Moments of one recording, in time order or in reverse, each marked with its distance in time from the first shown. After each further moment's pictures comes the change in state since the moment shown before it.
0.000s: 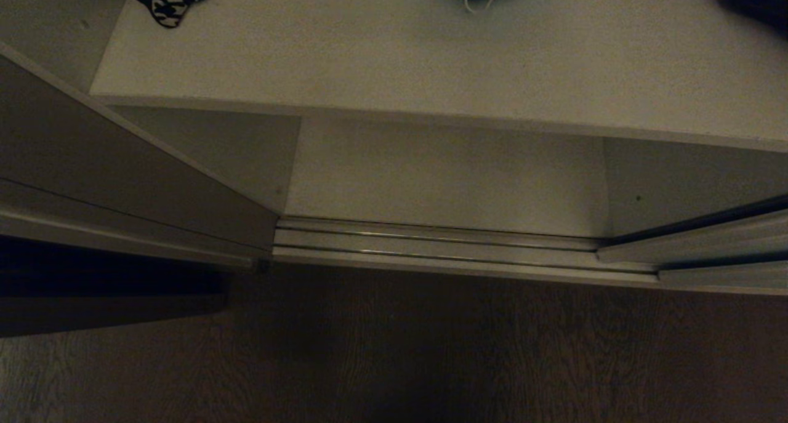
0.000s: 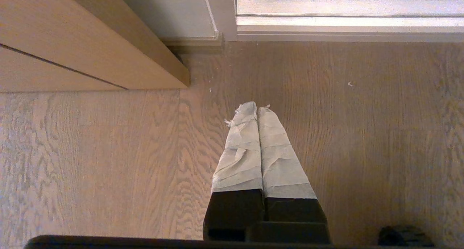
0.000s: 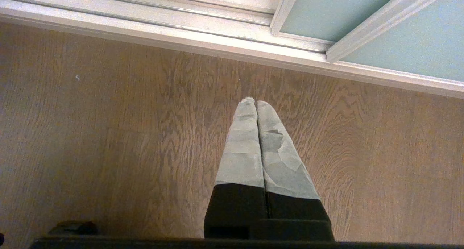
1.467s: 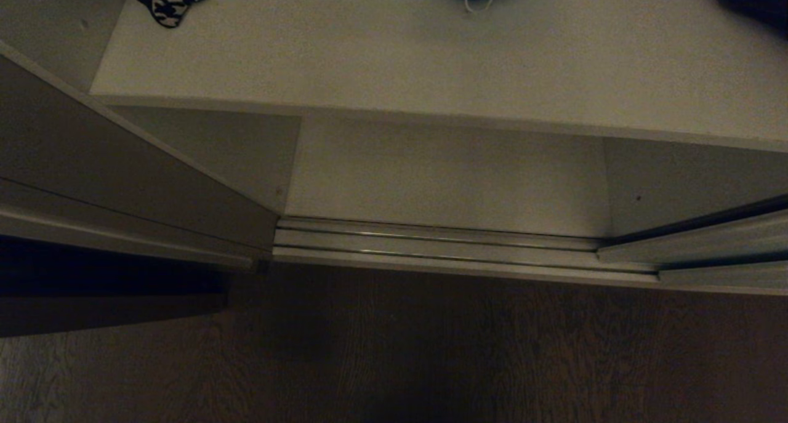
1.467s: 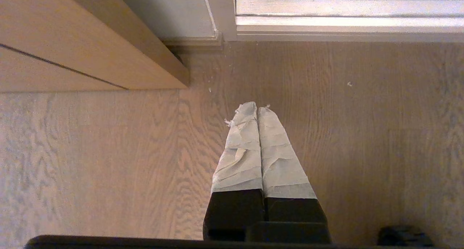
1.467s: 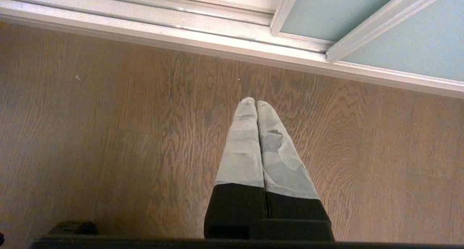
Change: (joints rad) left arm 0.000 0.000 0.000 -0.001 -0.001 -0.001; right arm 0.000 0.000 0.000 0.000 0.000 0.000
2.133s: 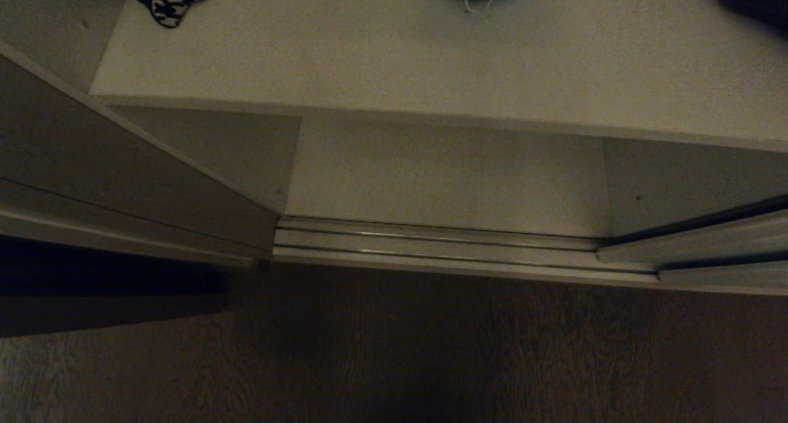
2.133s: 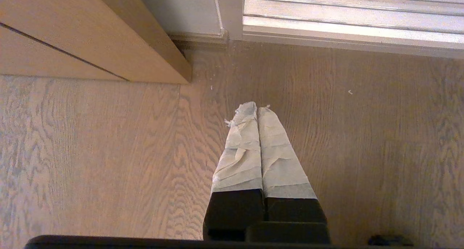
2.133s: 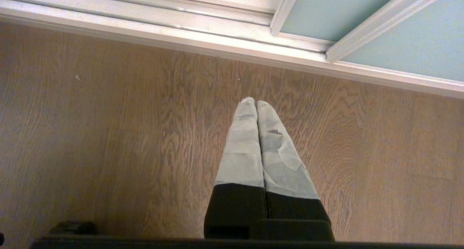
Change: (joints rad) left arm 0.000 0.000 0.000 -0.001 0.036 -0.065; right arm 0.000 0.000 0.000 0.000 0.000 -0.001
